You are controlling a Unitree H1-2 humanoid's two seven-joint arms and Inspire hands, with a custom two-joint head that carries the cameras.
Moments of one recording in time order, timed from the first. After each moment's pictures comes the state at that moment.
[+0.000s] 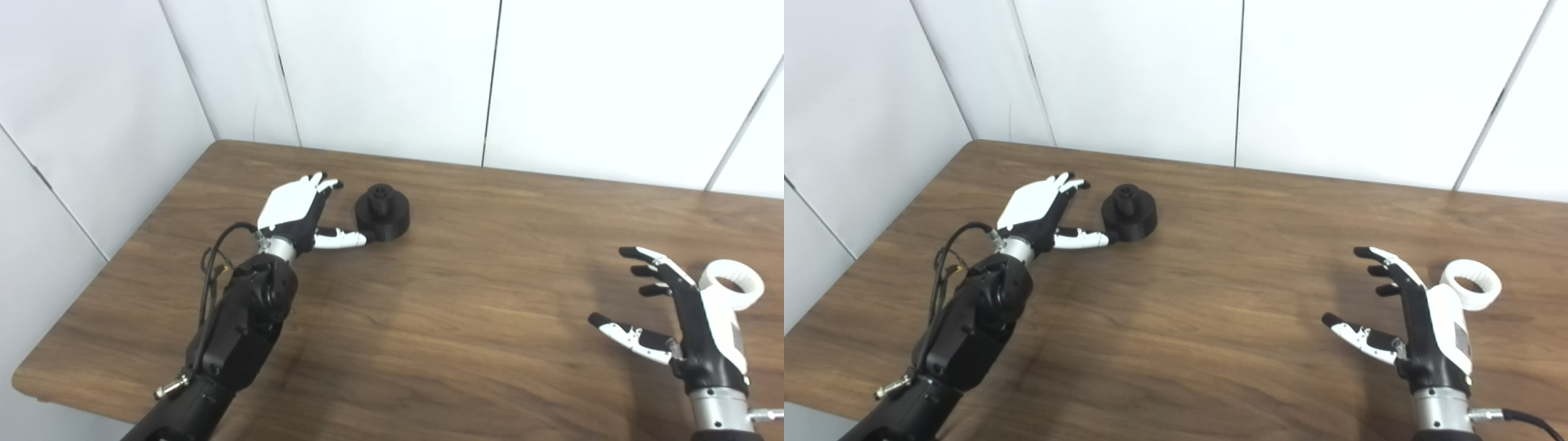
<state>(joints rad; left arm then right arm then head) -0.31 0.43 -0.14 0.10 0.83 0.36 -0.13 -0.08 -0.16 0.11 -0.17 -0.56 0.02 -0.10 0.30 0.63</state>
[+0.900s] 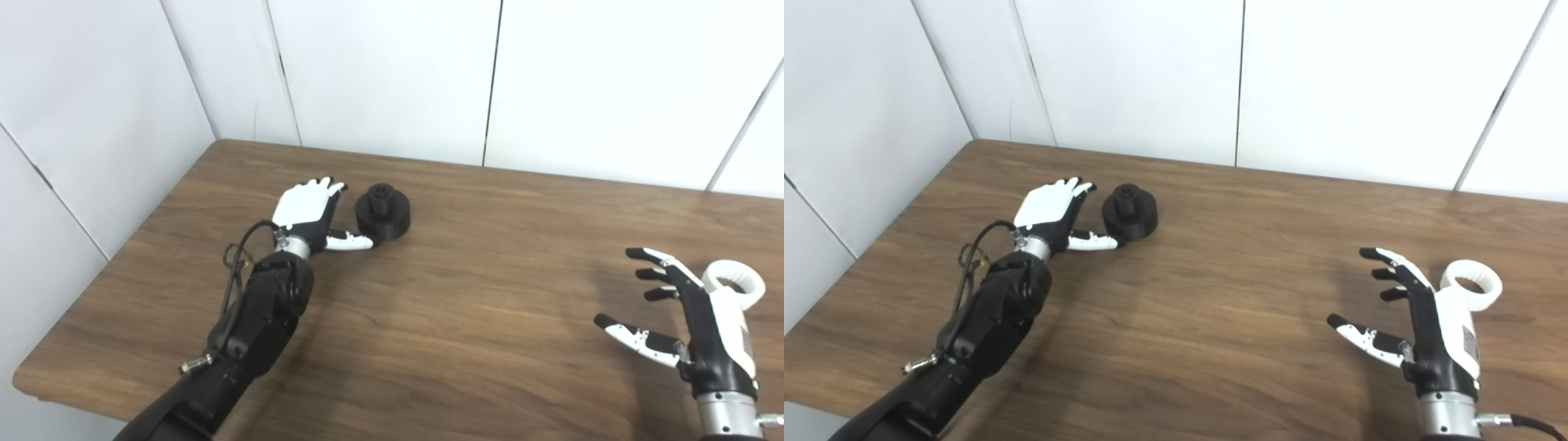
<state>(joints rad) -0.41 0.41 -0.23 0.30 0.86 0.36 -0.03 -0.06 -0.16 0.10 -0.20 -0.56 0.02 -0.09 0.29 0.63</state>
